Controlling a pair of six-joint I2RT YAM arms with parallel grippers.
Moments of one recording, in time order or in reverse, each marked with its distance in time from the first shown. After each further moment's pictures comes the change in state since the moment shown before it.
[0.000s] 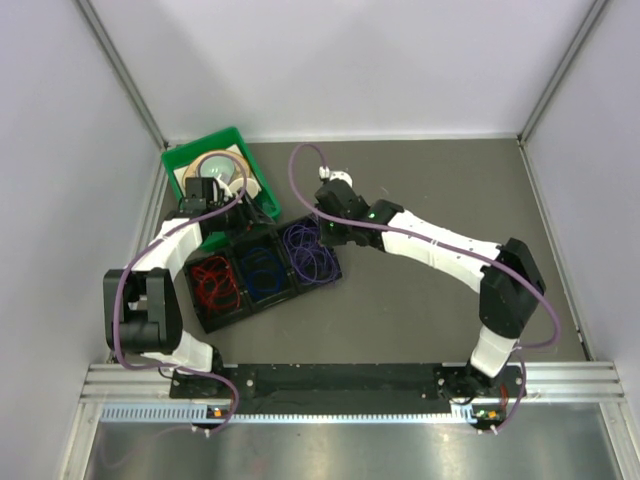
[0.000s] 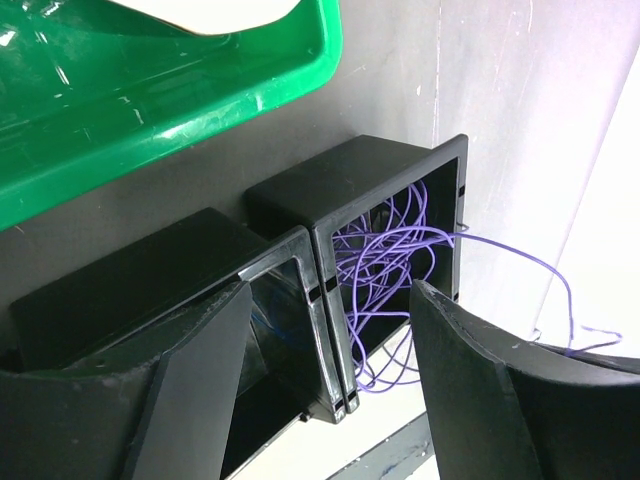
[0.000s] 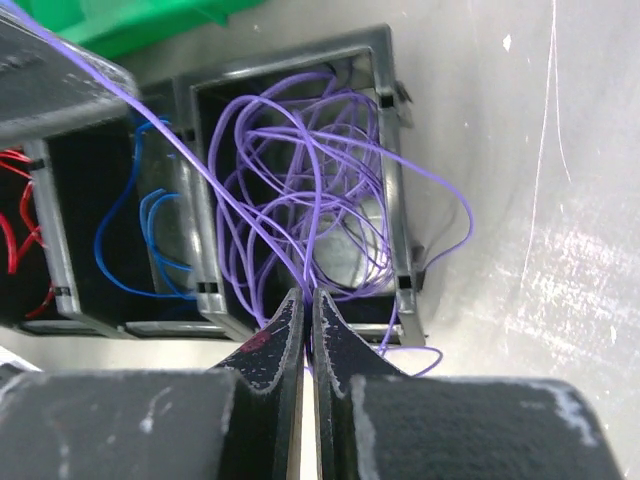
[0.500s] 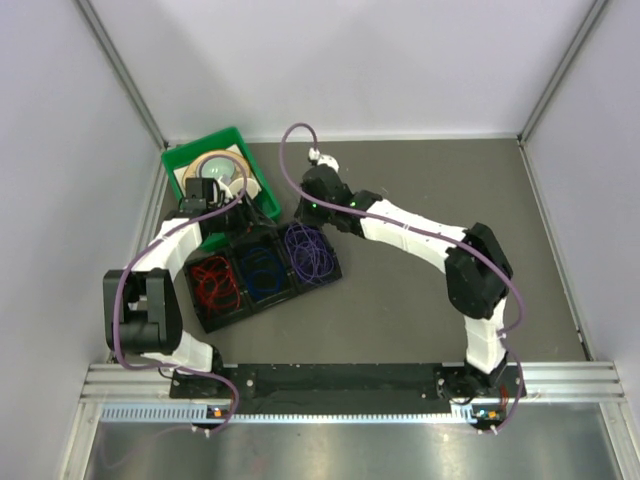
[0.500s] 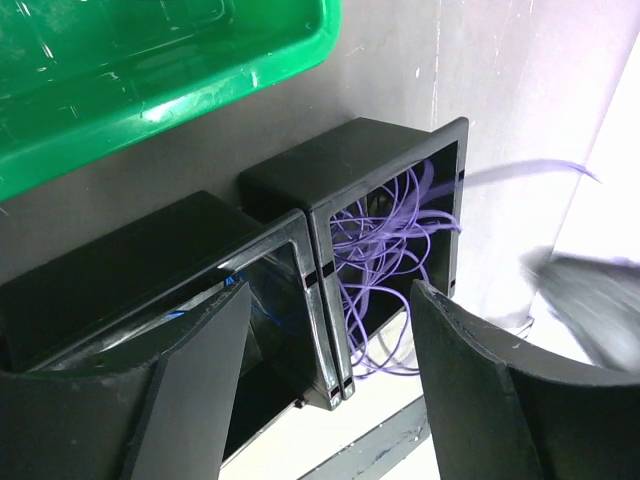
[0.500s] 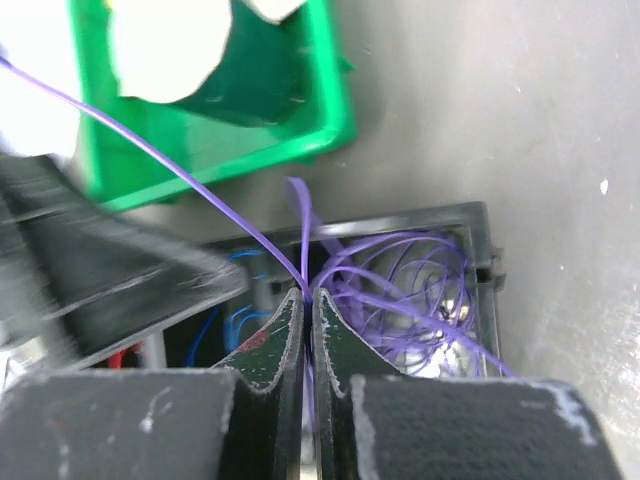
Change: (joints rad) left arm 0.001 -0.001 0.003 -0.032 0.024 0.000; right arm -0.035 0.186 0.206 0.169 -0.041 0.055
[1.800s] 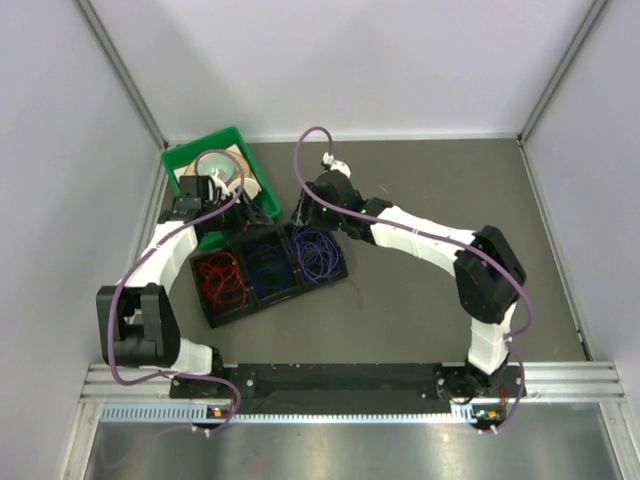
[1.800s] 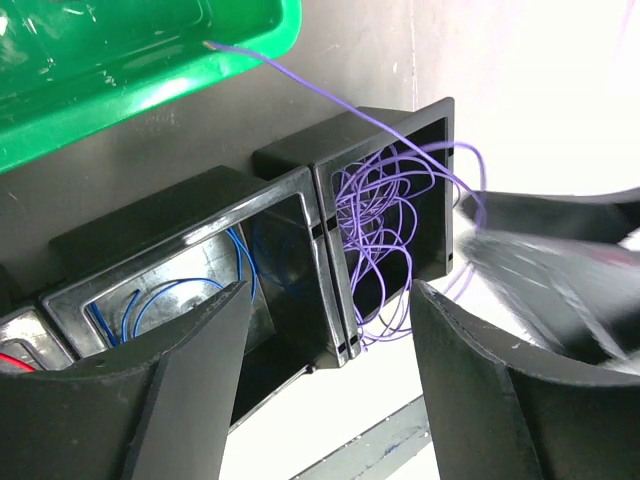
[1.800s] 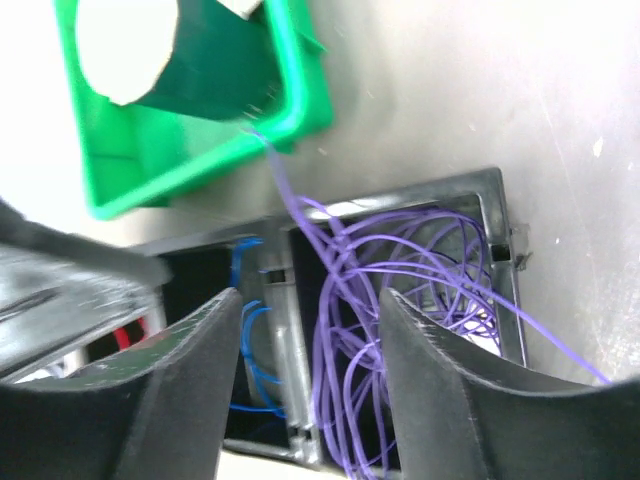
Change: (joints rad) left arm 0.000 -0.083 0.014 -0.058 -0.011 0.035; right arm -0.028 -0.034 -0.198 0.156 -0.023 0.105
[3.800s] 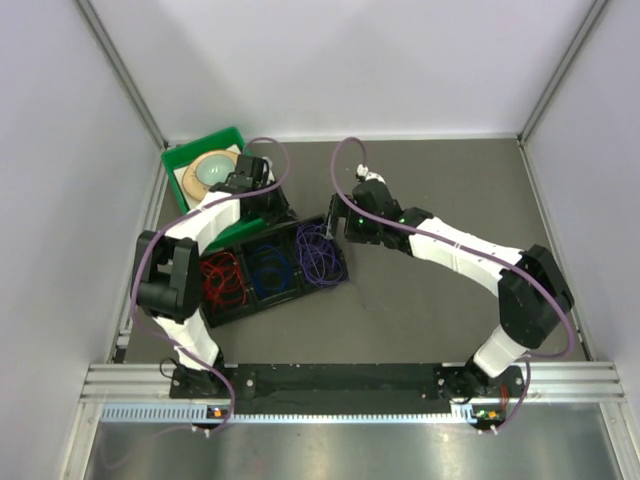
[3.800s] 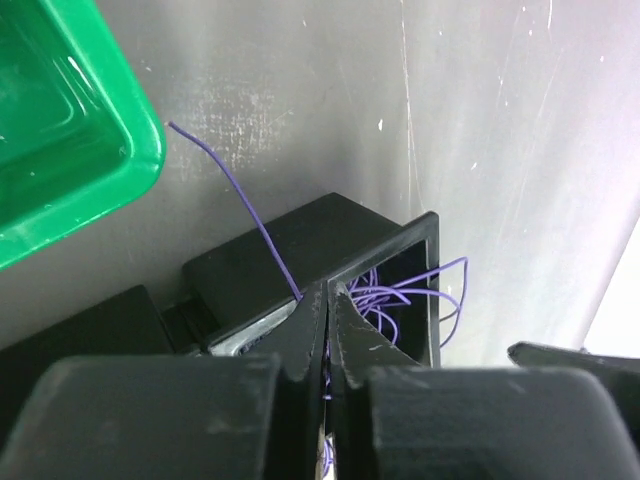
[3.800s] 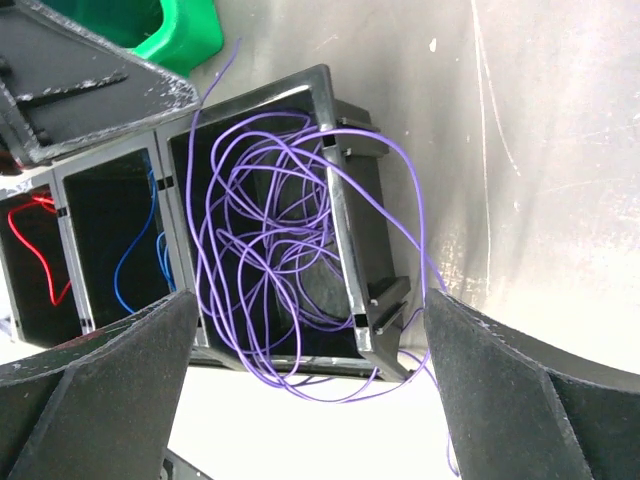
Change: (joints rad) left arm -0.257 0.328 0.268 0.031 -0.218 -0.105; right arm -0.093 -0.280 -0.274 -0.091 -0.061 -0.066
